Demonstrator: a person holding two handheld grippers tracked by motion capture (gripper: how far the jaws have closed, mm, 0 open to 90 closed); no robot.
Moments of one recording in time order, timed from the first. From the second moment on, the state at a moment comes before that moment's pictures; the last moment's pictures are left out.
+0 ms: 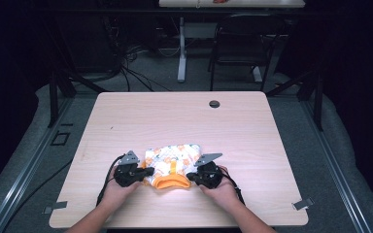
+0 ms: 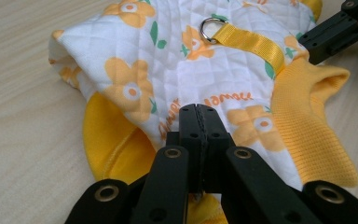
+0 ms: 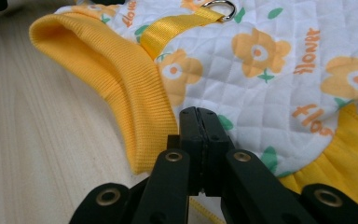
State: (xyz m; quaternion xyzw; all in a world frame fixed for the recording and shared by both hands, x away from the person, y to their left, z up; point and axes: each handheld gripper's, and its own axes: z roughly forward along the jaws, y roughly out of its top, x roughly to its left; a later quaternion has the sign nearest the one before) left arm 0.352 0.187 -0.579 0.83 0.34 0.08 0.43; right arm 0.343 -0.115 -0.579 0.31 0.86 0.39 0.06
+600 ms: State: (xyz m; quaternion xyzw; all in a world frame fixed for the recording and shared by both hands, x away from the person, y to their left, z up) left arm 0.391 0.177 -0.579 0.82 0.38 0.11 0.42; right arm 0.380 -0.114 -0.578 0.34 0.85 0.38 0.08
